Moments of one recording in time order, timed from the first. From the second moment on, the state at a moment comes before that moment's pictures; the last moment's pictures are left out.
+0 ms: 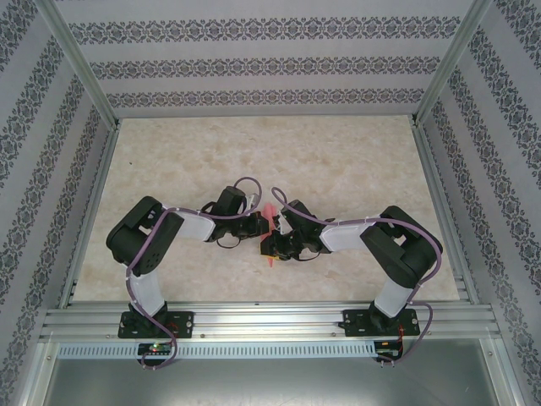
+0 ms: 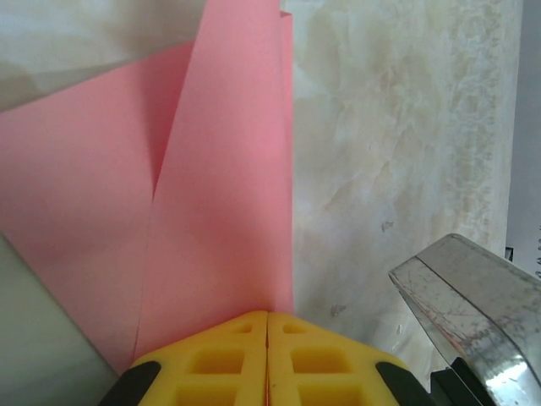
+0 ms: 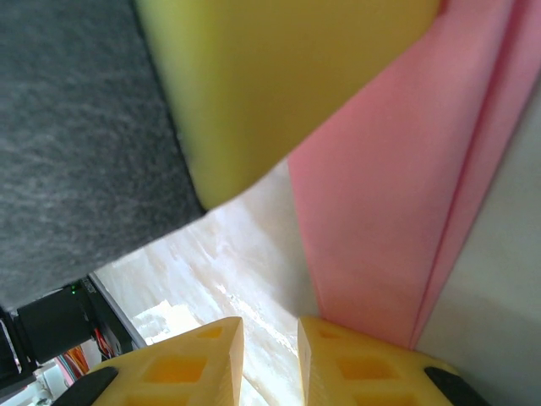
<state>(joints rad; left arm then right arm) -0.59 1.84 0.77 0.26 0.56 -0.79 0.75 1.72 0.69 0.07 -0.58 0.87</state>
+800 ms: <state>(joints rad) -0.59 1.86 0.79 0.25 0.55 -0.78 0.77 1.54 0.61 -0.01 -0.53 0.90</state>
